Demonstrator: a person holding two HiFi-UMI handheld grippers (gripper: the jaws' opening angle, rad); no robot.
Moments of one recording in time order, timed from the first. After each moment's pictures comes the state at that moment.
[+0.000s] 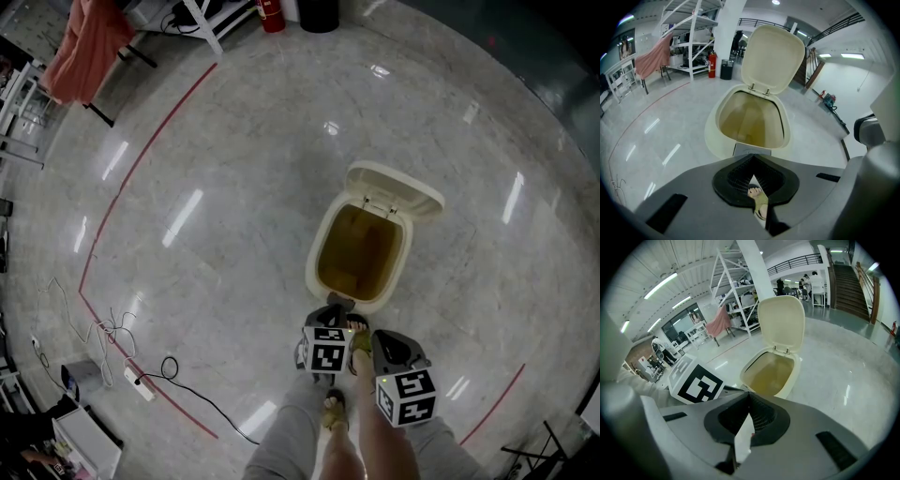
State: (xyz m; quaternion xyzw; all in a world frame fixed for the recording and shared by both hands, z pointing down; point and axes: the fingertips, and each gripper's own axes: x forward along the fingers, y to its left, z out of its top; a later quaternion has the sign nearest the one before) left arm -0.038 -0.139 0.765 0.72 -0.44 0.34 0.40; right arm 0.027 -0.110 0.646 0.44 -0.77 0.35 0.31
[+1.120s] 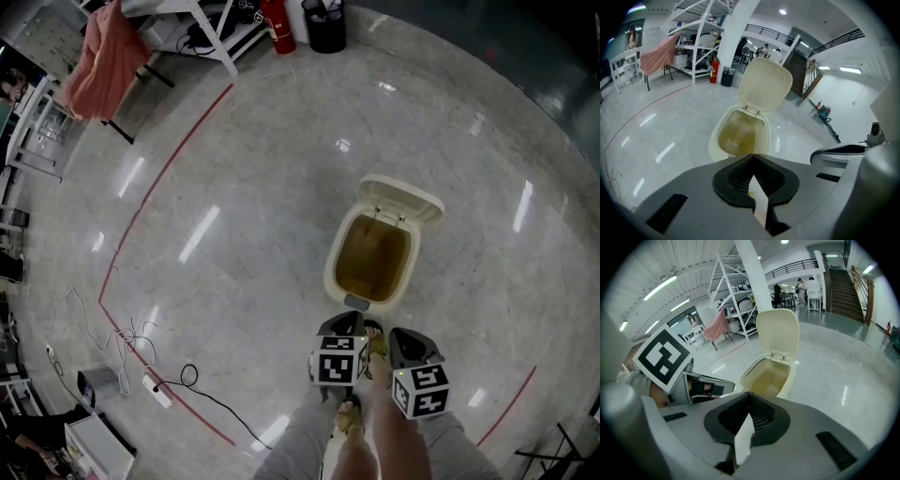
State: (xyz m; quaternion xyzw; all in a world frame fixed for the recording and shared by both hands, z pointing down) left arm -0.039 -0.139 0.667 0.73 -0.45 0.29 0.42; right arm 0.031 -0.108 0.616 0.47 -0.76 0.33 0.30
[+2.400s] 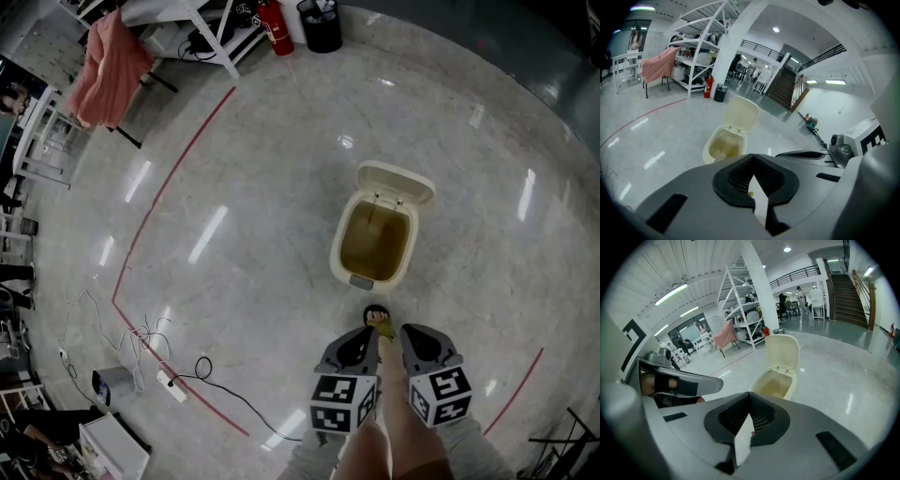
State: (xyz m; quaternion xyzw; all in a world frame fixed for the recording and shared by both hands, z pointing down) left arm -0.027 -0.074 0.521 0.78 -0.44 0.21 0.38; right arm 0.031 -0.070 0.527 0.45 -0.80 0.31 0.26
